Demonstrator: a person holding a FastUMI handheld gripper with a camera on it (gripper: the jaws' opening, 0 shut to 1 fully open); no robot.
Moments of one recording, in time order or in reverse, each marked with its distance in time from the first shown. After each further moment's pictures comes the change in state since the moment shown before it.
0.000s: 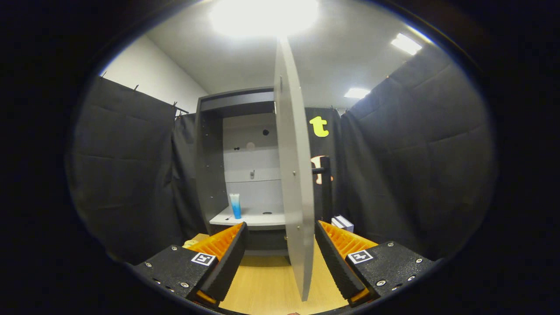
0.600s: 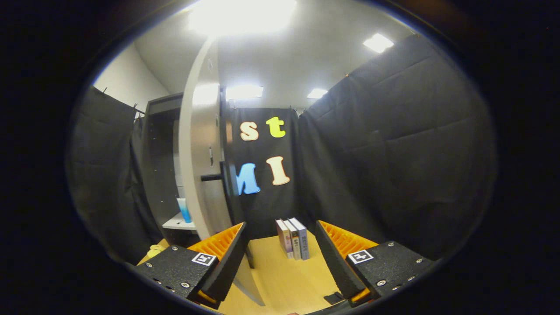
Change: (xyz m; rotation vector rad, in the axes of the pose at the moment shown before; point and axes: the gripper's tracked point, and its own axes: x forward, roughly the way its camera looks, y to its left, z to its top) arm 0.023 -0.133 0.007 0.010 -0.011 -0.304
